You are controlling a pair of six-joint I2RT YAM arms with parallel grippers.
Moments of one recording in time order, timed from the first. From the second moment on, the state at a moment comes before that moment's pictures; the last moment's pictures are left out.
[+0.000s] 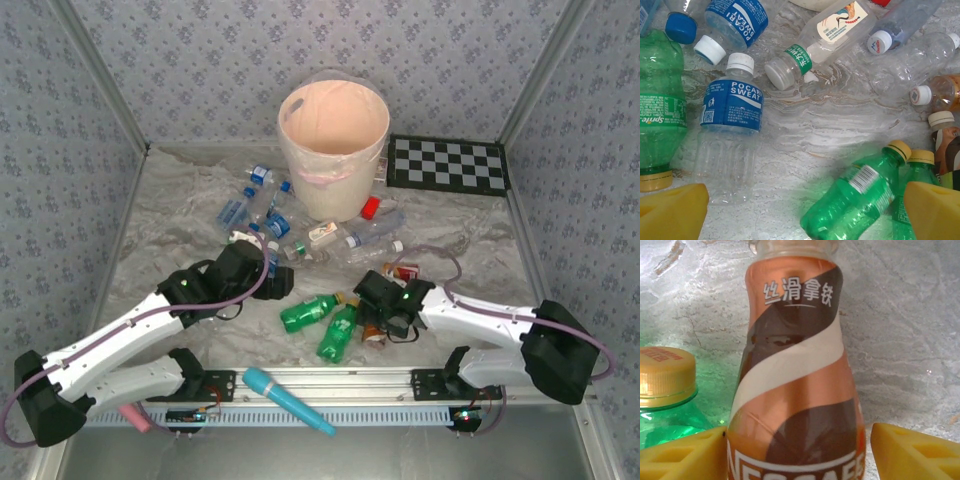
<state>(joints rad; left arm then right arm) -0.88 0.94 0.82 -0.71 -0.23 -0.63 0.95 1.23 0.63 -0.70 0.07 1.18</state>
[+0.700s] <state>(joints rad) -0.88 0.89 0.83 -0.73 -0.23 -0.63 0.95 1.15 0.62 -0.72 0.08 1.18</state>
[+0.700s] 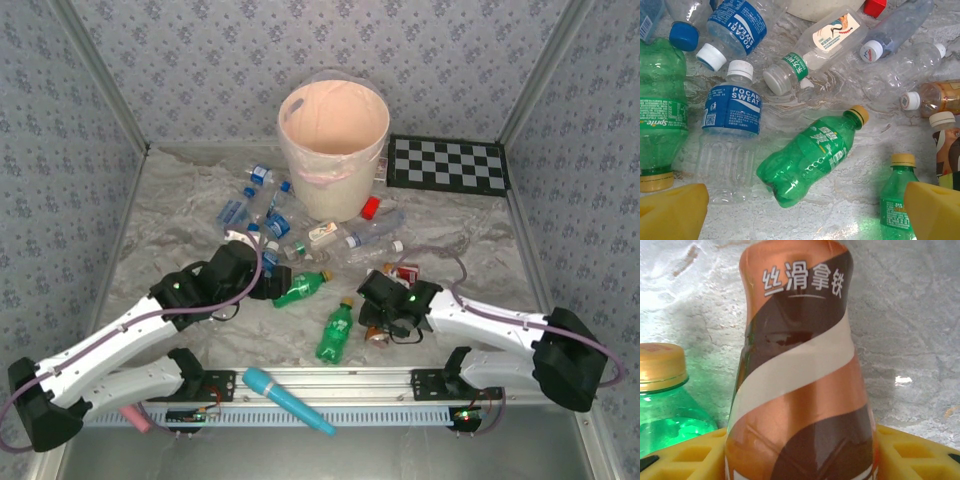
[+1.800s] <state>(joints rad) -0.89 0.80 0.93 -0.73 -0.34 -0.62 0.58 1.42 1.79 -0.77 0.18 0.55</state>
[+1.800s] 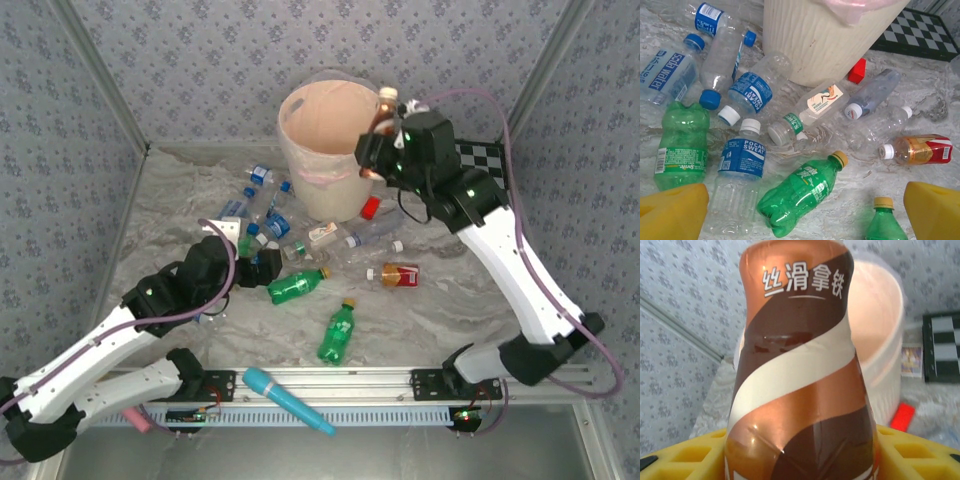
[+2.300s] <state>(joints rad) -0.89 0.75 0.97 -0.82 -0.33 -0.56 0.54 1.94 2.33 -0.69 0.33 0.32</state>
